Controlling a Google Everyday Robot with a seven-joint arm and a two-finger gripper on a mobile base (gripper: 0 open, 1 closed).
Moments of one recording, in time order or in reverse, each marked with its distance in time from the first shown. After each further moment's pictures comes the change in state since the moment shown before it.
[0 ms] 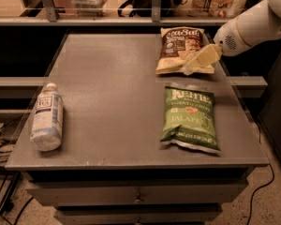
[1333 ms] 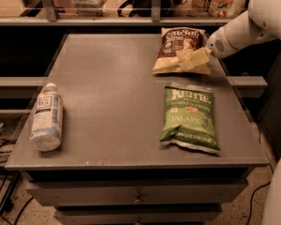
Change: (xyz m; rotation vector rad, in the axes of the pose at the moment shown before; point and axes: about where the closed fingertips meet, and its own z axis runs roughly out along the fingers) arm 0.011 -0.049 0.060 0.008 0.037 0.108
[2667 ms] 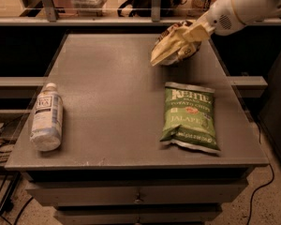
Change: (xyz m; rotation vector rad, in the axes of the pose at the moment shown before) arm -0.074 0.071 -0.084 -0.007 -0.154 -0.291
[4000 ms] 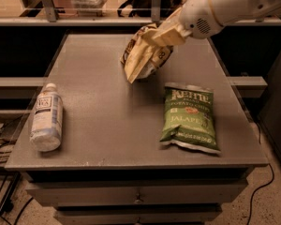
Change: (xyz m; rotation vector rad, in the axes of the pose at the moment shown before) arm -0.064 0.100 0.000 -0.143 -0.113 -0.210
